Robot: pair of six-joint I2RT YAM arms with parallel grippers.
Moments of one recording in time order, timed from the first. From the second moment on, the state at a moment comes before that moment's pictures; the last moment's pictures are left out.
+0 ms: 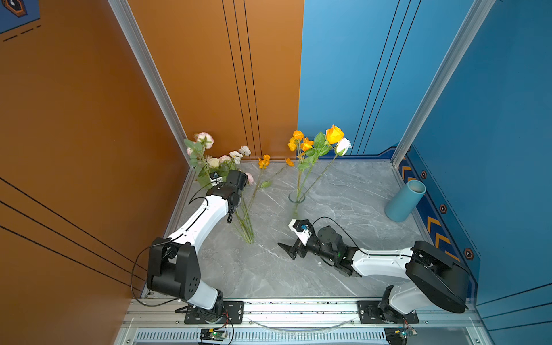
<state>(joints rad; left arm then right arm) -0.26 1.48 1.22 -0.77 -0.66 -0.66 0.95 1.47 0.51 0.72 -0.06 -0.04</state>
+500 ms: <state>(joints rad) -0.58 1.23 1.24 -0.40 -0.78 -0.51 0.91 1.35 0.40 0.83 0.08 -0.02</state>
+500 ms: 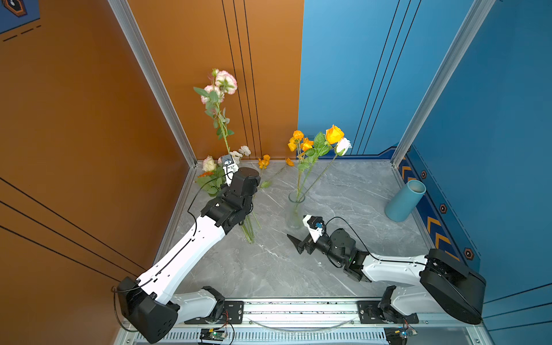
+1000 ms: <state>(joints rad) -0.81 1.38 1.07 0.67 -0.75 -0.13 0.79 1.30 0.36 0.88 0.14 0.09</state>
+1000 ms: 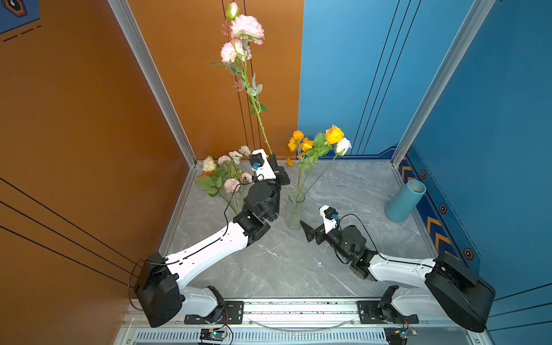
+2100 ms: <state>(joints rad) -0.94 1.59 0.98 1.27 -0.91 0.21 0.79 1.32 0.36 0.88 0.10 0.11</state>
